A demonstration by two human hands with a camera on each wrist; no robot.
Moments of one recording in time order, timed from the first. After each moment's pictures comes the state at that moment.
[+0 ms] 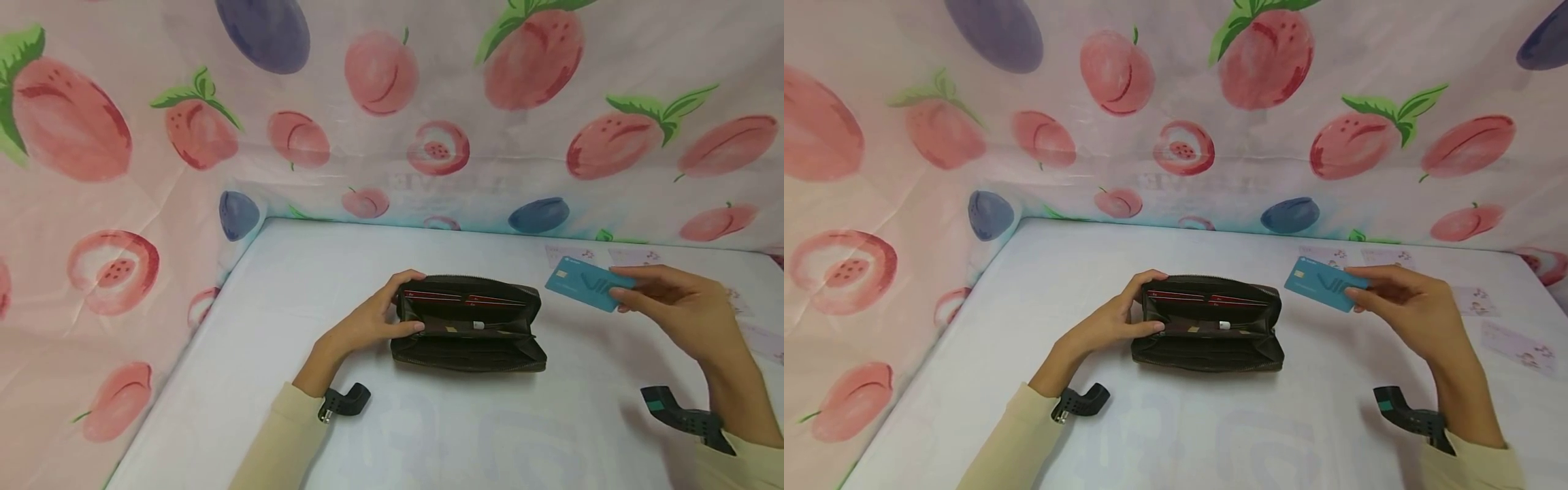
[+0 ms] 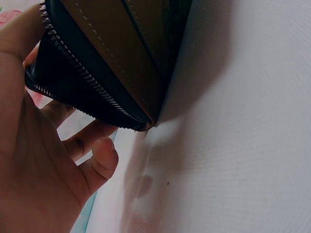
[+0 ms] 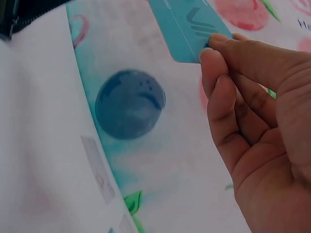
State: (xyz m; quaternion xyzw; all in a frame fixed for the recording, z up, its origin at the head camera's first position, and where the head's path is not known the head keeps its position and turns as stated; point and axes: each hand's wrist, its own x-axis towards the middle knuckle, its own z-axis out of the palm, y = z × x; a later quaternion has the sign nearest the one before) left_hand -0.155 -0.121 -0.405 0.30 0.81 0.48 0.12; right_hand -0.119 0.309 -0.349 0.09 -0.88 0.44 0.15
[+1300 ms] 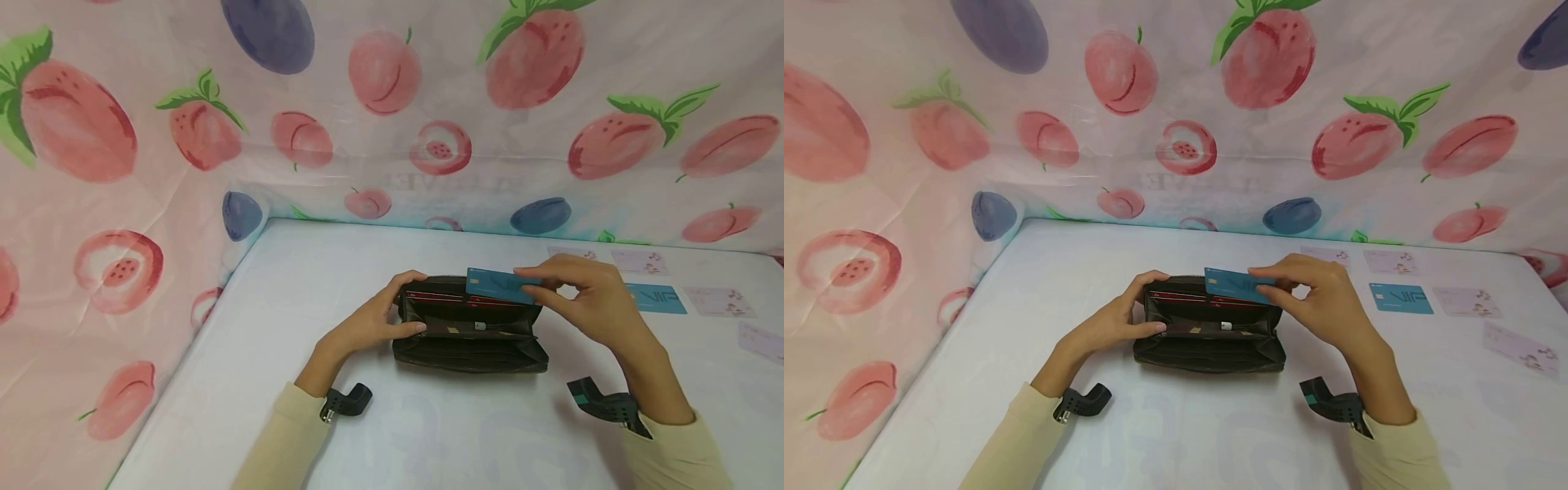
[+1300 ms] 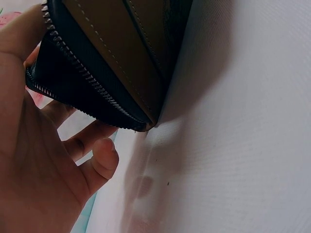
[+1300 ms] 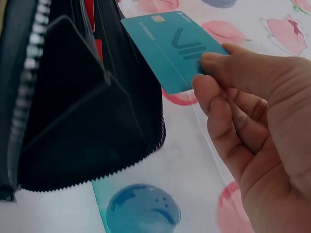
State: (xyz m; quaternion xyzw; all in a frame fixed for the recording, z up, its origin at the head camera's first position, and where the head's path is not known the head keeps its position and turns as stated) left_hand -0.135 -0.118 -0.368 0.30 0.81 0.49 0.13; right_hand -0.138 0.211 -0.334 0.37 -0.82 0.38 0.22
